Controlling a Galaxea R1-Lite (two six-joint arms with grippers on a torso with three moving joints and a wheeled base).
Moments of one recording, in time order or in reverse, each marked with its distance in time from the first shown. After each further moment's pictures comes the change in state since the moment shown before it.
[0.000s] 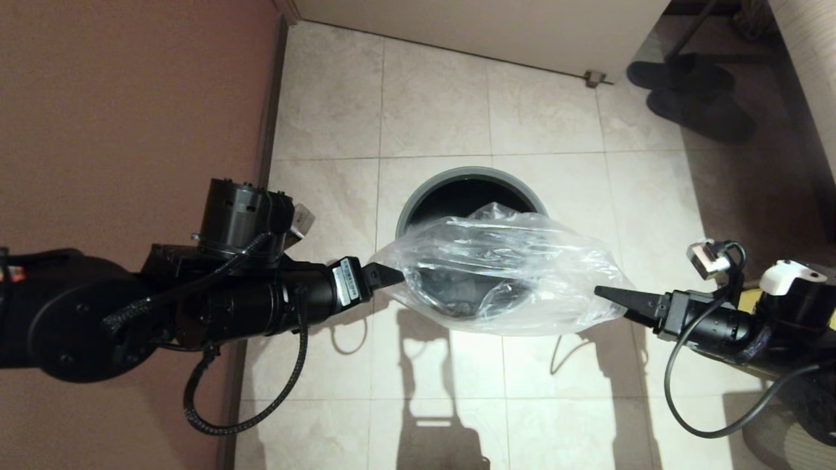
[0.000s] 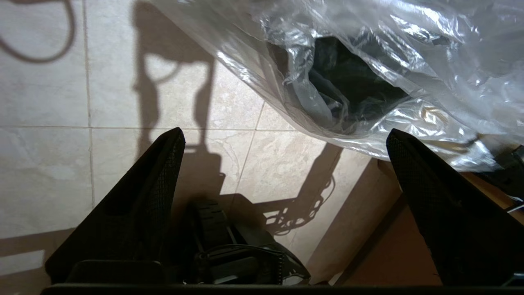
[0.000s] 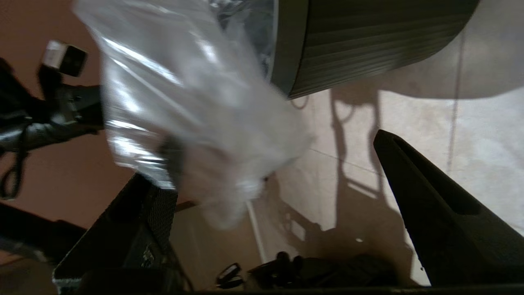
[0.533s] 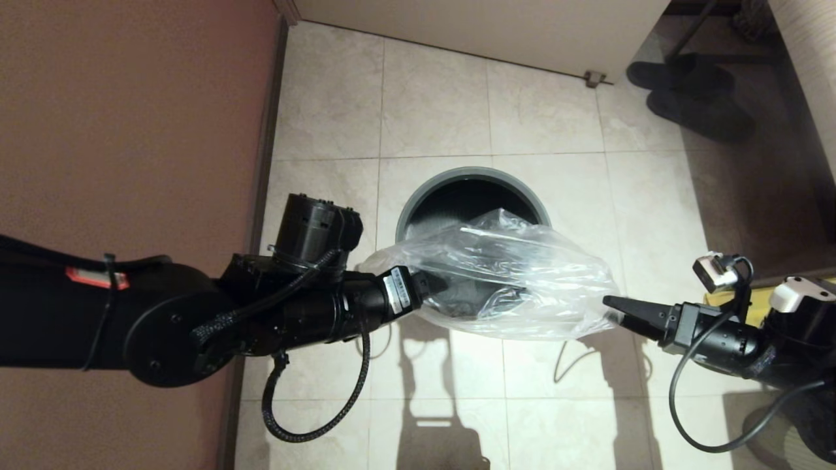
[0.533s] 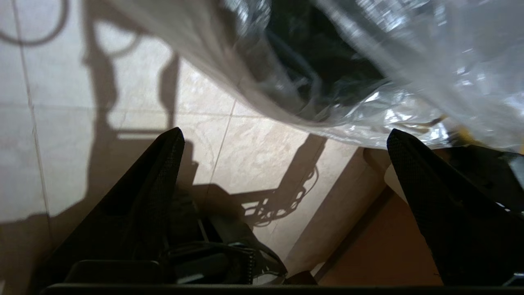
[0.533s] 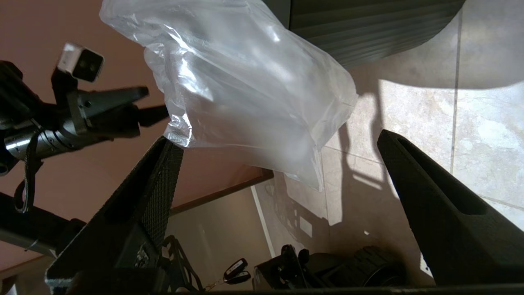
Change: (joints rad) left arm -0.130 0.114 -0.056 -0.039 0.063 -0.106; right arm -0.029 0.043 0.075 -0.125 0.029 0.052
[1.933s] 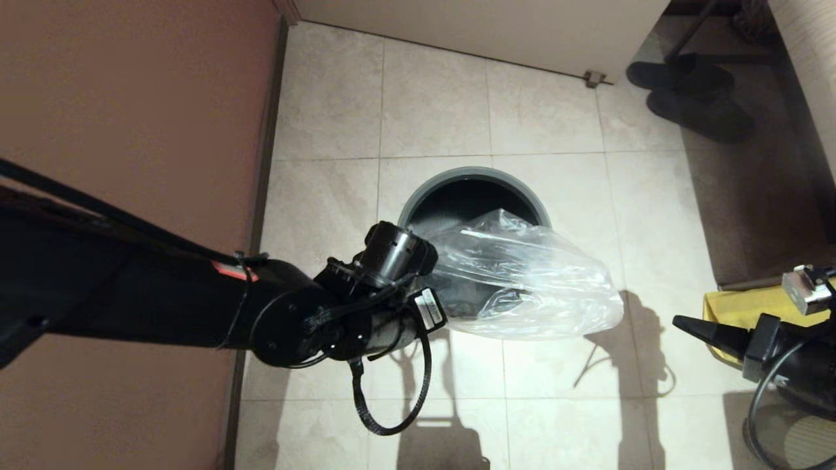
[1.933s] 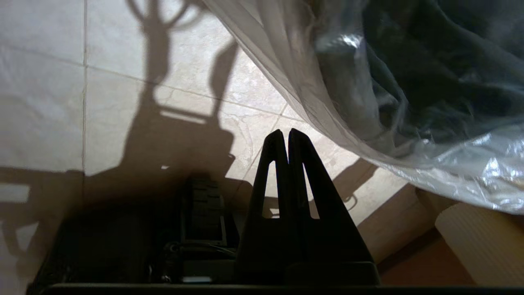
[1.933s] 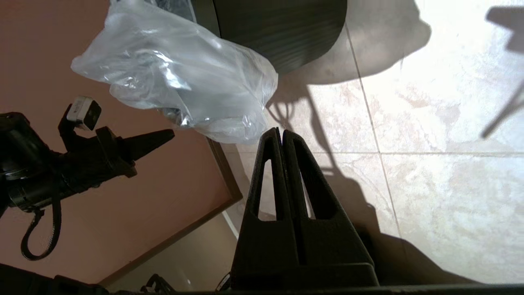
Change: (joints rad) left arm -0.073 0.190 -0.195 0.224 0.225 -0.160; right arm -0.197 -0.278 0.130 0.299 -0.088 -0.067
